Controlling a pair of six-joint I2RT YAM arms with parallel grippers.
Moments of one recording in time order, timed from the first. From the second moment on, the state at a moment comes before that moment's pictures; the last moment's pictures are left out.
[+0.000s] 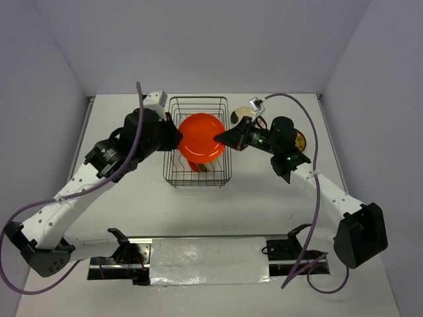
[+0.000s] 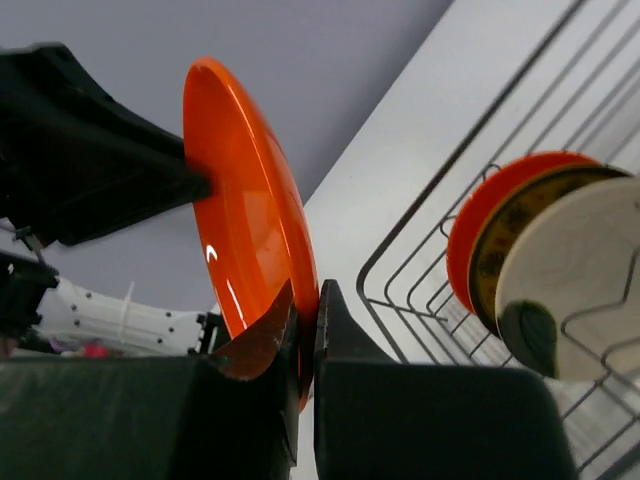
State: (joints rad) left arm -0.69 1.15 1.41 -0.70 -0.24 -0.54; right arm 0.43 1.22 0.87 0.35 -0.65 0.78
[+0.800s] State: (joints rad) left arm -0.71 1.66 1.54 -0.83 -0.53 -0.56; right arm -0.15 1.28 0.47 -0.01 -0.28 0.71
